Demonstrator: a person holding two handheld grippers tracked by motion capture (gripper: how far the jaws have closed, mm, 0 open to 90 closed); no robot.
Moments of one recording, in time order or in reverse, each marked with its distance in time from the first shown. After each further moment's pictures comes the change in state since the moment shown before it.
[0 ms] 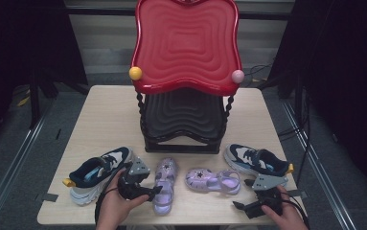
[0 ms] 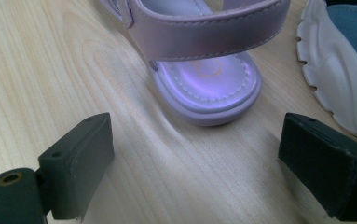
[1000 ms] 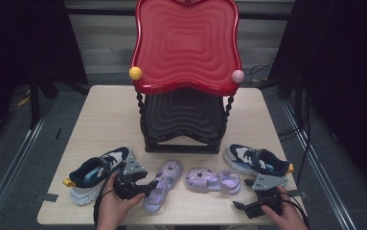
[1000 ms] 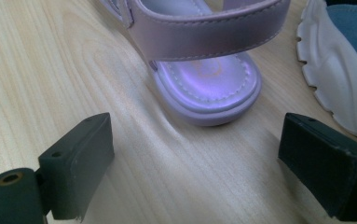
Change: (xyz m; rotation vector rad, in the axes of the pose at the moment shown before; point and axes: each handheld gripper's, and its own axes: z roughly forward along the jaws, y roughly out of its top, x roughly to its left) left arm 0.003 -0.008 -0.002 -0.063 0.047 -0.081; right arm 0.000 0.000 0.000 0.000 0.000 0.001
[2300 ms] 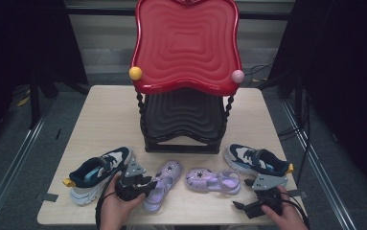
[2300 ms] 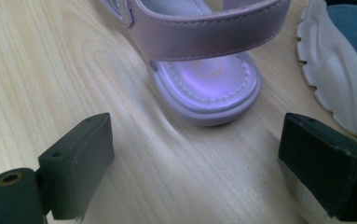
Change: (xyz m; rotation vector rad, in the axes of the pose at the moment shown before) left arm -0.005 -0.005 0.005 0.022 -0.001 -0.032; right arm 0.000 0.000 0.000 0.000 0.000 -0.001
